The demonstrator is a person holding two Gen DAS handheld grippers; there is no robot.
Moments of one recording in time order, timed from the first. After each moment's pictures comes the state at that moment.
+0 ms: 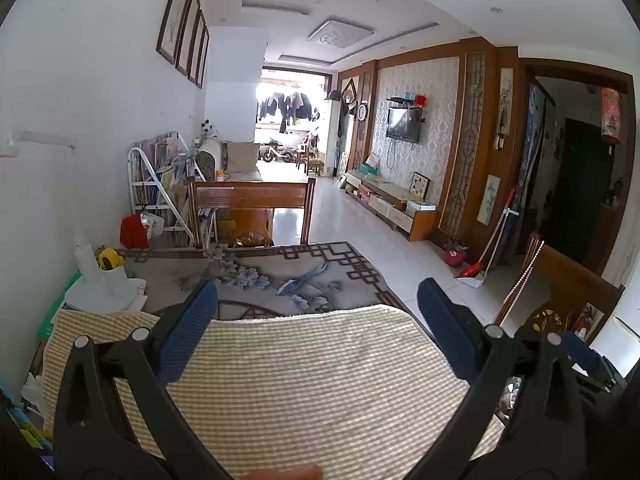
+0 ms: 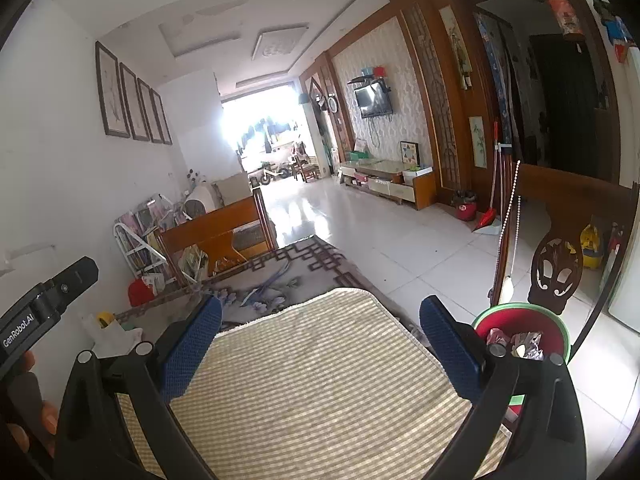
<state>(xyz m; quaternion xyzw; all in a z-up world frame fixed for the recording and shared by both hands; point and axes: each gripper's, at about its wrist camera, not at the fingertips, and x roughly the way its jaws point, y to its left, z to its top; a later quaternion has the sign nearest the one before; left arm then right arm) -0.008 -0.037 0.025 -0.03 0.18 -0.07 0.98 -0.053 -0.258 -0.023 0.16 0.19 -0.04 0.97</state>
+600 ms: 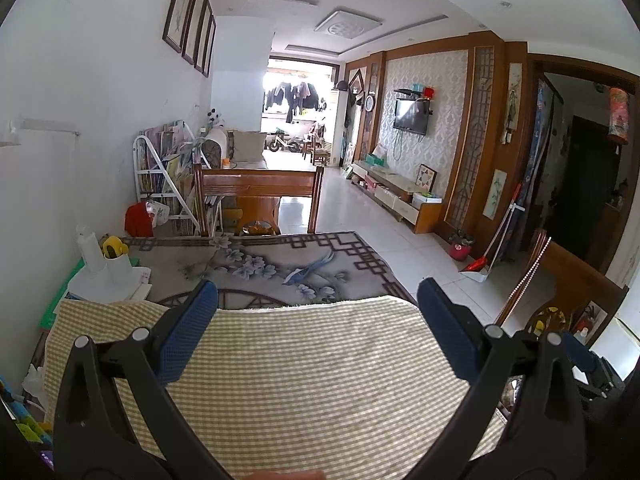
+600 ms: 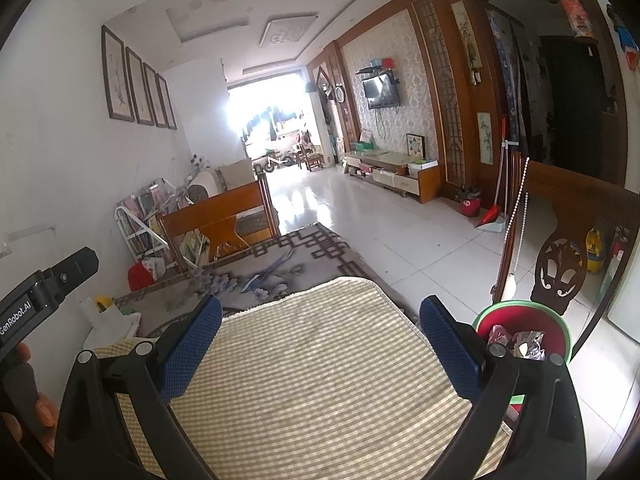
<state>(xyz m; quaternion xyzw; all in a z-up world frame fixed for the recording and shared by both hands) -0.004 -0.032 0.020 -0.03 0.19 -0.06 0.98 -0.045 -0.253 -0.030 0.14 0.21 -0.03 0.97</state>
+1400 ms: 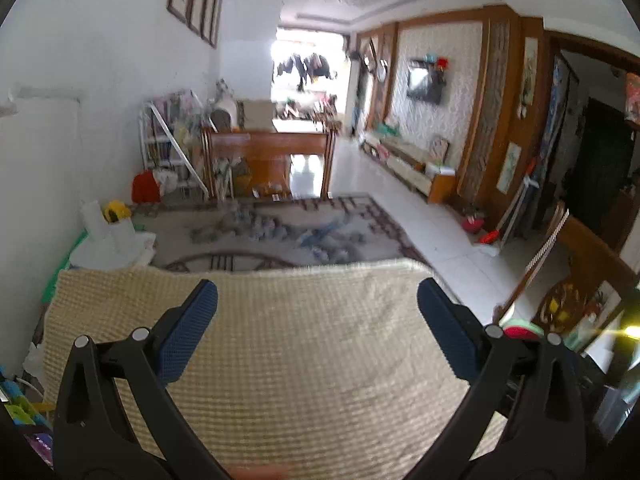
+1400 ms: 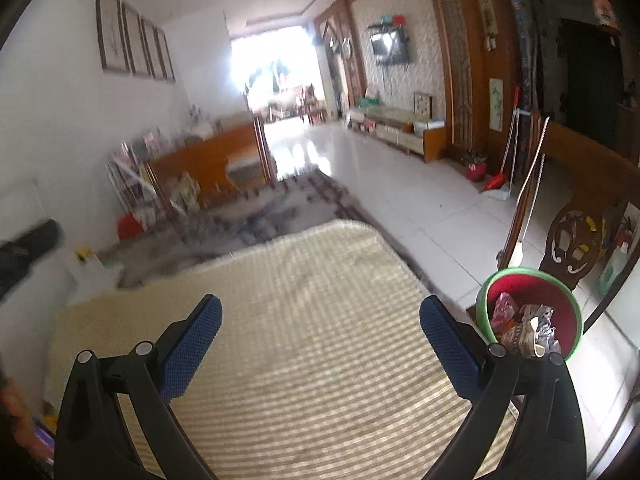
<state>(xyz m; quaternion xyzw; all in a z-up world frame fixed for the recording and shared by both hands) 0.016 -0.027 -0.027 -0.02 0.27 -0.04 0.96 0.006 -0.250 -0.102 0.11 0.32 -0.01 0.94</state>
